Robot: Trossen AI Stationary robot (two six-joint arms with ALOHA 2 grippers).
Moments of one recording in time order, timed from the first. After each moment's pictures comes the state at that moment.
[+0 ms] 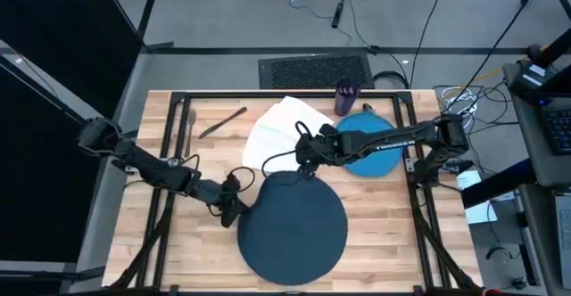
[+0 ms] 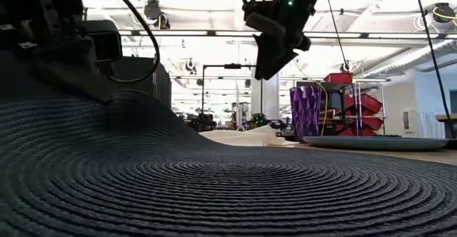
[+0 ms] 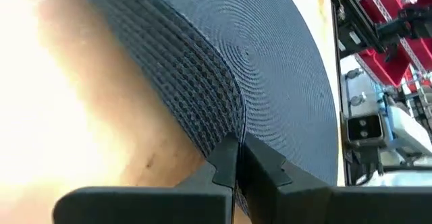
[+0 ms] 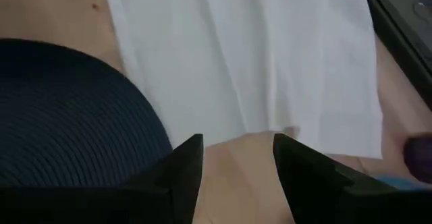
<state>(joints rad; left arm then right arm) -0.36 1.29 0.31 0.41 -0.03 -0.93 0.02 1.71 1.35 -0.76 0.42 0.44</state>
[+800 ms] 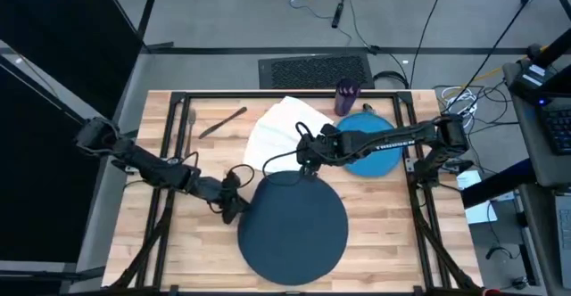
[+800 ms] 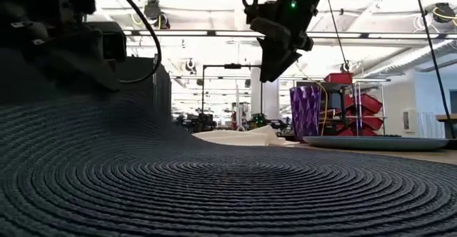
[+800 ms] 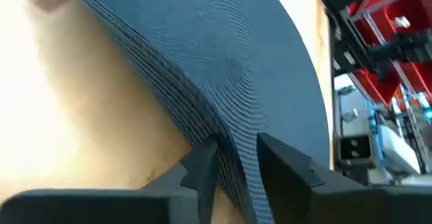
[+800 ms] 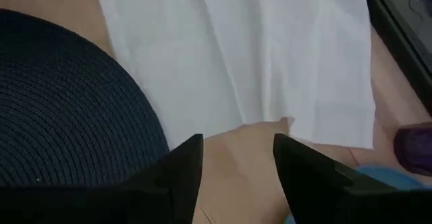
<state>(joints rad) -0.32 1.26 0.31 0.38 -0.02 -0.96 0.02 1.71 1.35 -0.80 0.42 0.42</state>
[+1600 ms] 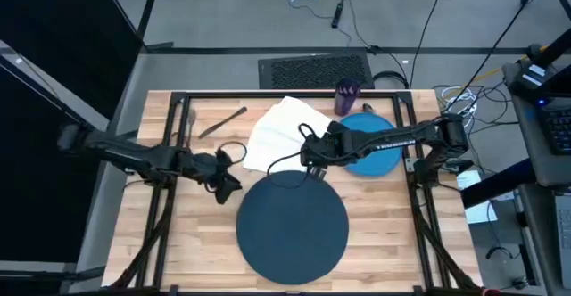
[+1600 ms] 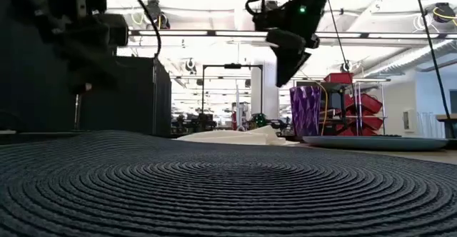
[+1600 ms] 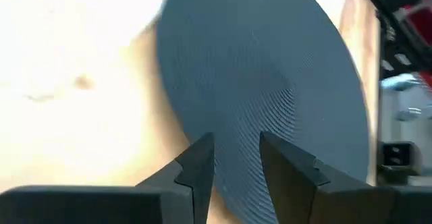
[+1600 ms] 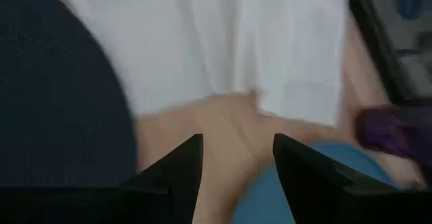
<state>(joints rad) -0.12 0.89 0.46 -0.28 -0.02 -0.72 0.01 1.69 1.35 -0.98 0.53 0.44</state>
